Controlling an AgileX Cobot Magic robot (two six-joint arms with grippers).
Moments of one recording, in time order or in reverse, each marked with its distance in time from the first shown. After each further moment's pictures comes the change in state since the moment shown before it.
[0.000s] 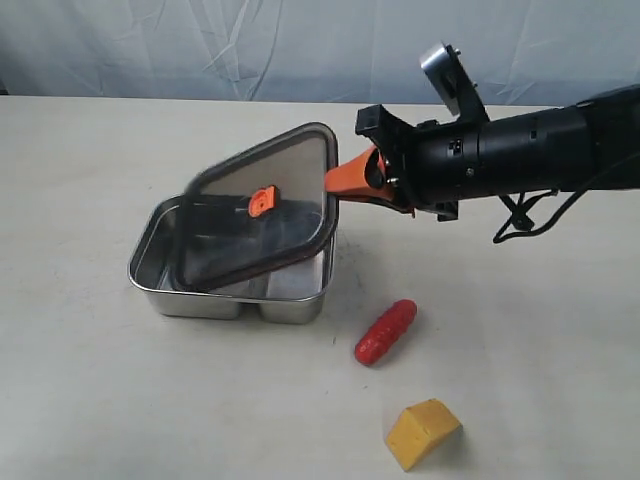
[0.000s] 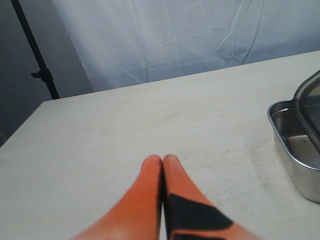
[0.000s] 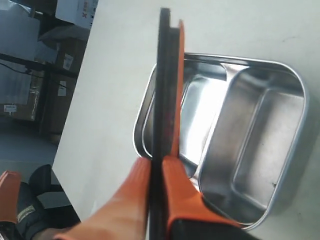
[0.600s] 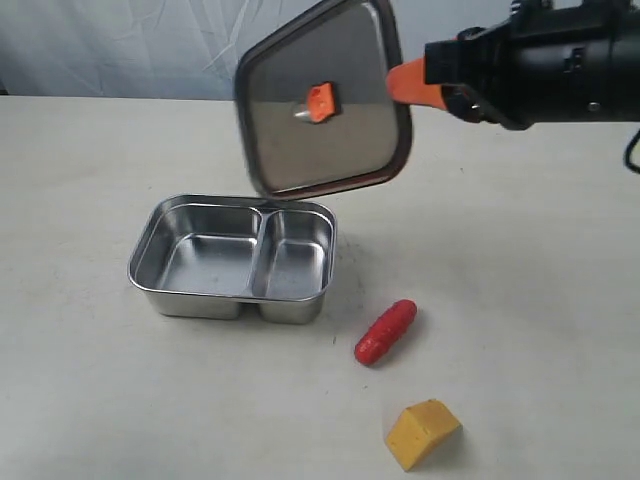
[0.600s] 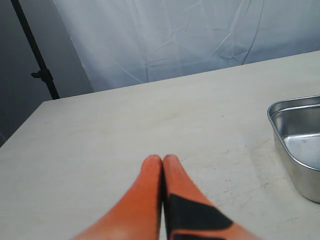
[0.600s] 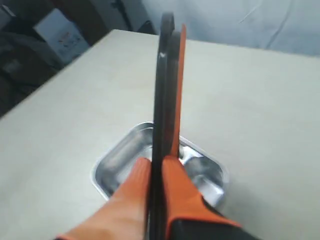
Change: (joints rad) left arm 0.000 0.000 0.000 0.000 0.000 0.000; right arm 0.000 -0.455 0.000 -0.386 -0.221 0.003
